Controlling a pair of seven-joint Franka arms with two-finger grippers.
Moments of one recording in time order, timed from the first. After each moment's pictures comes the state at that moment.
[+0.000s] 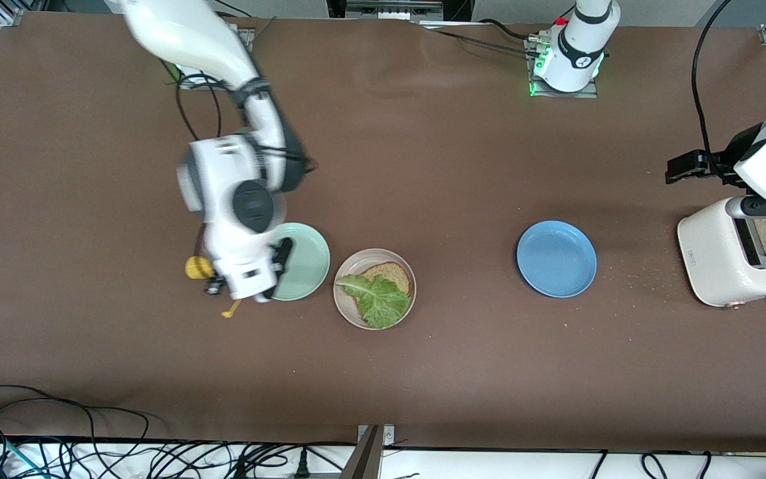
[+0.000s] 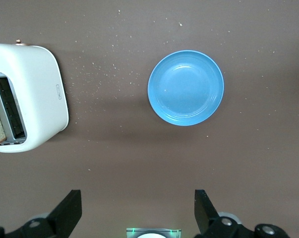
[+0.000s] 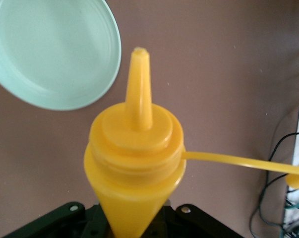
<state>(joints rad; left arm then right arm) 0.11 0.15 -0.13 -1.49 0.03 1.42 -0.02 0.57 0.66 -0.34 -1.23 -0.09 1.76 -0.96</state>
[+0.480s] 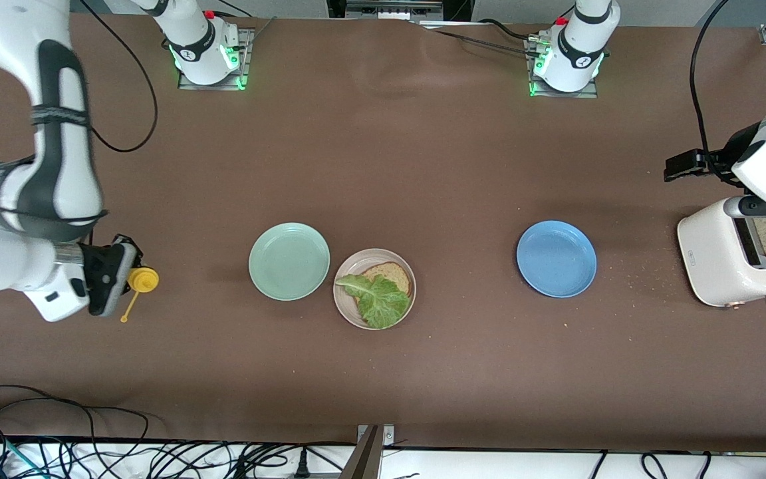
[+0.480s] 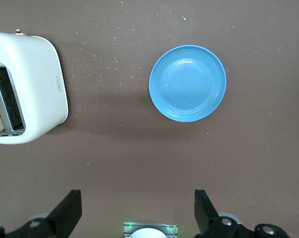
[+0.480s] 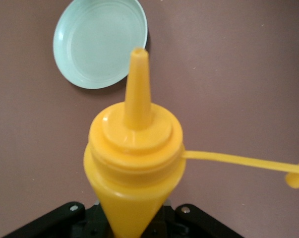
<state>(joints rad) 0.11 0.15 -0.13 -1.49 0.03 1.41 -0.05 0.18 0.61 -0.33 -1.42 0.48 1.74 -1.52</state>
